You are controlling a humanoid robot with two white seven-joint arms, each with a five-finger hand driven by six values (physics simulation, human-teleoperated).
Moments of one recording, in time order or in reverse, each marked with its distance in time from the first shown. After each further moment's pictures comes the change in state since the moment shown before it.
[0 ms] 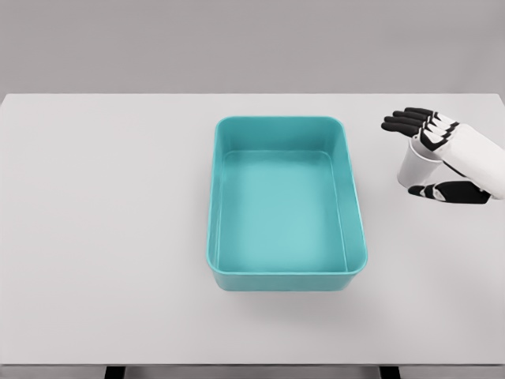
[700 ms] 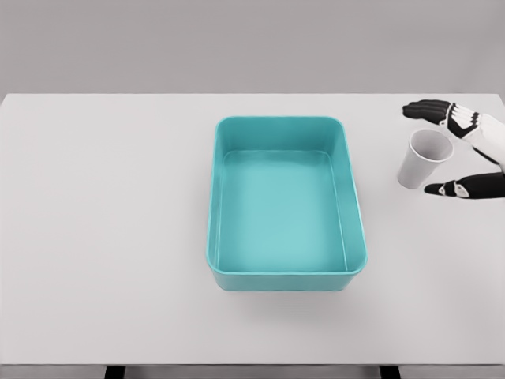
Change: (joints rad) left arm 0.000 0.000 0.000 0.000 0.000 0.000 0.000; right arm 0.011 0.254 -0.365 0.013 -0.306 0.013 0.614
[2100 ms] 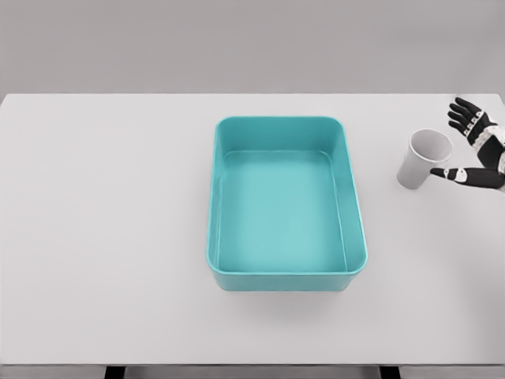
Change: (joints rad) left arm 0.000 0.000 0.000 0.000 0.000 0.000 0.000; right arm -0.158 0.259 0.015 0.610 -0.255 0.238 0.004
